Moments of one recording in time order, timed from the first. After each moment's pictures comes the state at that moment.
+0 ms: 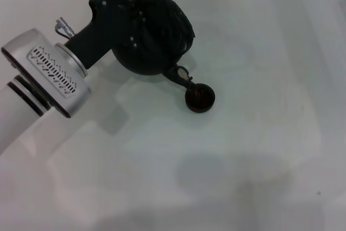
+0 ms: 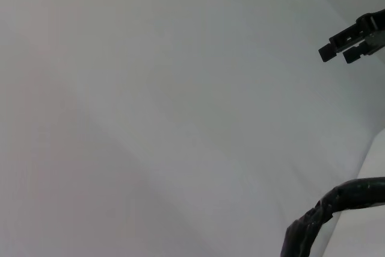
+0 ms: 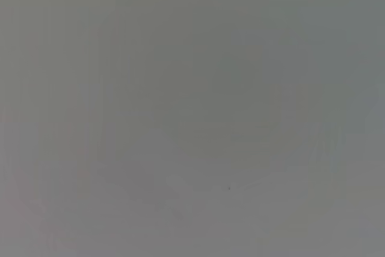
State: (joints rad) left arm -0.67 -2.09 0.46 -0.13 1.47 1.31 0.36; right arm 0.50 2.02 -1.17 -0.13 -0.13 -1.11 0.75
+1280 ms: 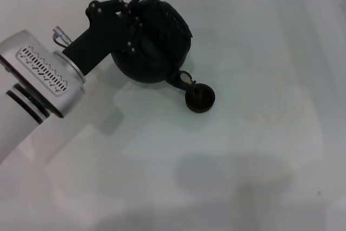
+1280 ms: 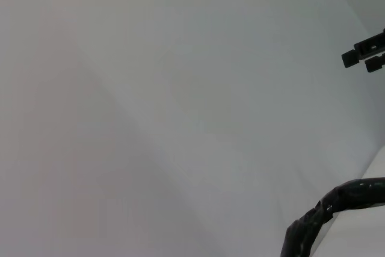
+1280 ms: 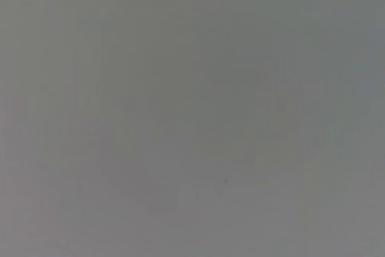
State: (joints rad) left arm -0.64 -2.09 0.45 -0.15 1.46 1.31 0.26; right arm 0.49 2.02 -1.18 -0.12 -0.14 -1.11 0.75
